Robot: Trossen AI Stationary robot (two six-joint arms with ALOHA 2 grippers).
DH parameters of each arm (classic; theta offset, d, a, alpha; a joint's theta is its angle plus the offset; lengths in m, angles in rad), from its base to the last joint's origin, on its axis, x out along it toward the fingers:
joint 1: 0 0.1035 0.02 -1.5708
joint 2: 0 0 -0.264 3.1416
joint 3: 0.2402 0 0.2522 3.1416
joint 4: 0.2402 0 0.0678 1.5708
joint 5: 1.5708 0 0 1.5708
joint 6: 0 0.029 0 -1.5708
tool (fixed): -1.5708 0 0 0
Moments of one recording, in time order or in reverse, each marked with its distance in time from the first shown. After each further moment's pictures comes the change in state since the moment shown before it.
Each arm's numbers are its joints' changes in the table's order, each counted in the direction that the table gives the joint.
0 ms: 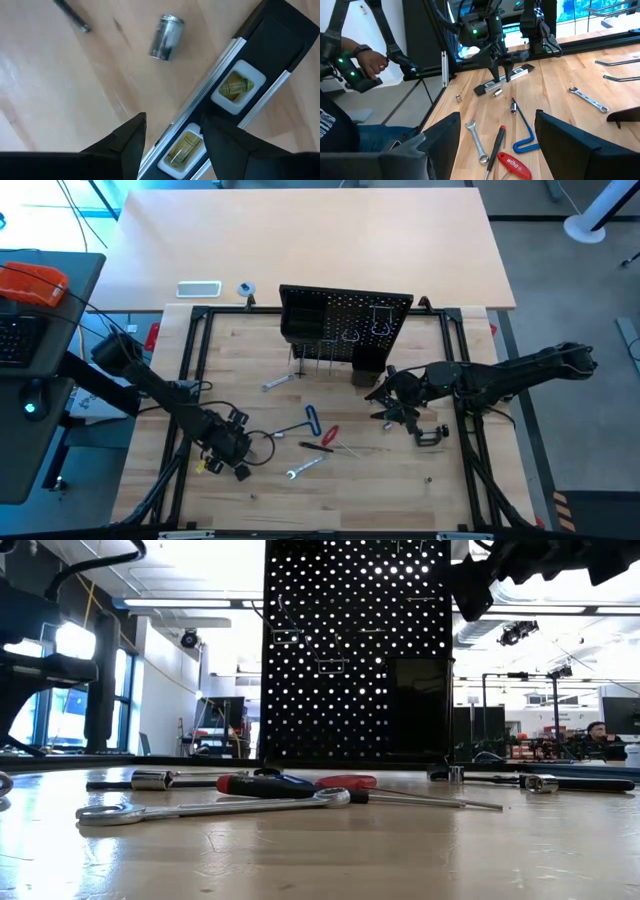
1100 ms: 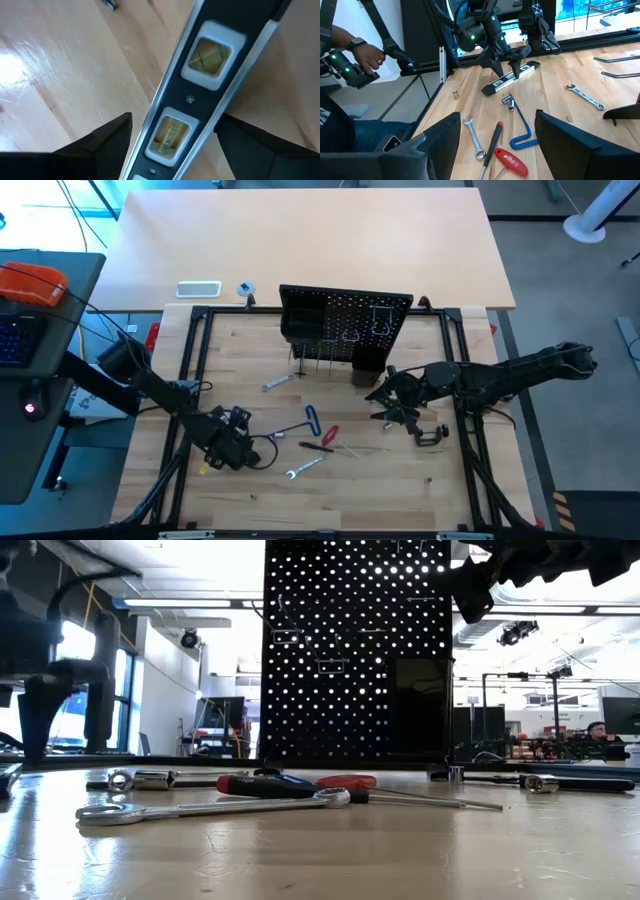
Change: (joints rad) left arm -0.018 0.117 0.041 0.071 0.090 0.060; right arm 0.000 0.000 0.000 0.020 -0.002 -0.023
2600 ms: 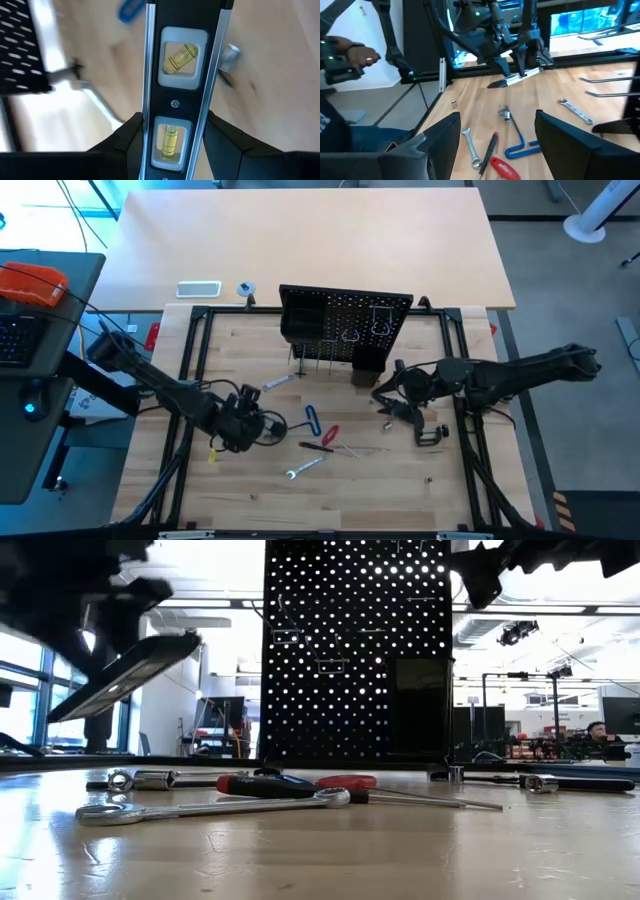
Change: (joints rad) left arm 0.163 -0.189 0.178 0.067 0.268 0.148; right arm -0.005 -0.125 0.000 0.068 -0.034 -0.040
